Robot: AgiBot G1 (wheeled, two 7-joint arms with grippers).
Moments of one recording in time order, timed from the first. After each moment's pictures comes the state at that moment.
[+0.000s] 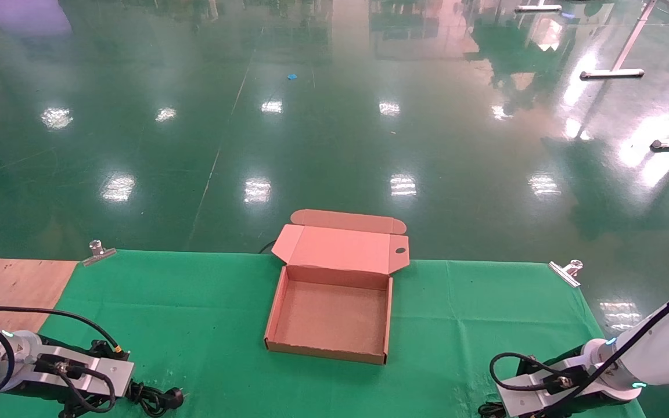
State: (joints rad) left arm -1.65 1.07 0.86 -0.01 1.85 1.10 0.75; right arm 1.63 -1.19 -0.87 0.01 -1.83 -1.12 -0.76
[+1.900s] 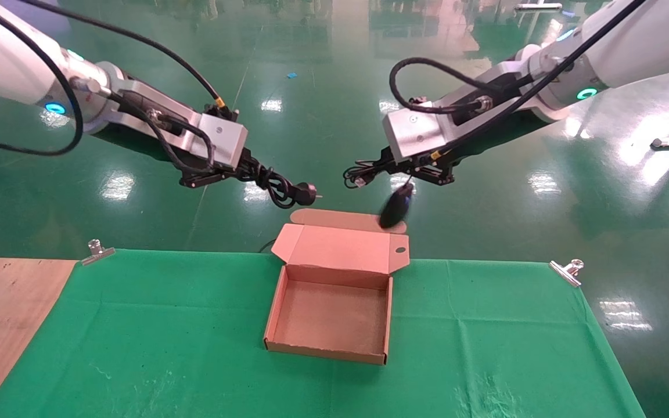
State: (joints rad) left arm -2.19 1.32 0.81 -0.07 1.79 1.28 0.69; right arm 2.20 -1.35 -0.80 0.14 -1.71 -1.37 -0.64
